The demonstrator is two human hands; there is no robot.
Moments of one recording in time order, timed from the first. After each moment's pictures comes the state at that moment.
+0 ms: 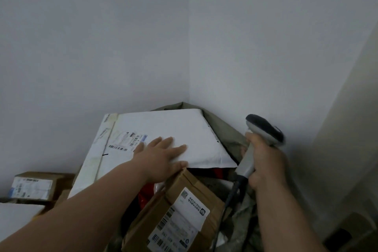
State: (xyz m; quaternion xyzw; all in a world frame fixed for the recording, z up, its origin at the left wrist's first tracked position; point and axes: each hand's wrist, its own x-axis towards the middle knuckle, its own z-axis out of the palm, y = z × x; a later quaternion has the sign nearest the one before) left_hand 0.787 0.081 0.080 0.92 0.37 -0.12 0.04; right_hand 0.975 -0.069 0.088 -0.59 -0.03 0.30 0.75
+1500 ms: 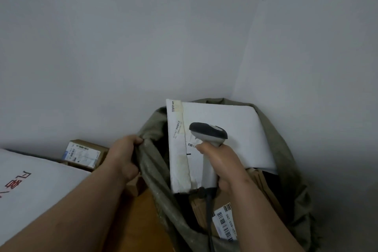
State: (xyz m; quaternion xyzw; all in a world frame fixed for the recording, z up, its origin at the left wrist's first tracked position) left_hand 0.601 0.121 0.067 0.26 0.54 0.39 0.70; right_hand 0.788 0.019 0.085 -0.71 -0.29 0.42 0.48
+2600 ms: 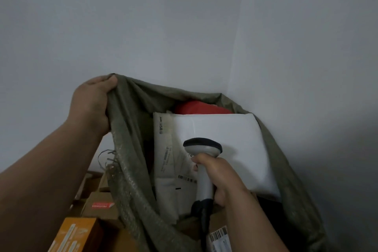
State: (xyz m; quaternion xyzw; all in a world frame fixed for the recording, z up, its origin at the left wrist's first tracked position) left_hand 0.662 0.219 0.179 0.42 0.43 0.59 0.54; right_hand 0.862 0.074 0.069 -0.65 -0.21 0.53 0.50
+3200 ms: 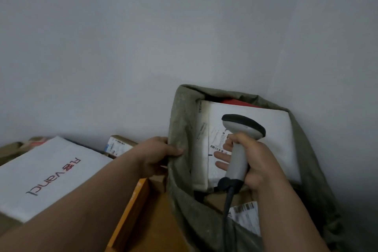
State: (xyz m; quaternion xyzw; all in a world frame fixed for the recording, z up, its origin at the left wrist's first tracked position) left_hand 0.593 0.103 0.091 0.49 0.53 0.21 0.66; right_hand 0.811 0.027 0.099 -0.53 -0.21 0.57 0.59
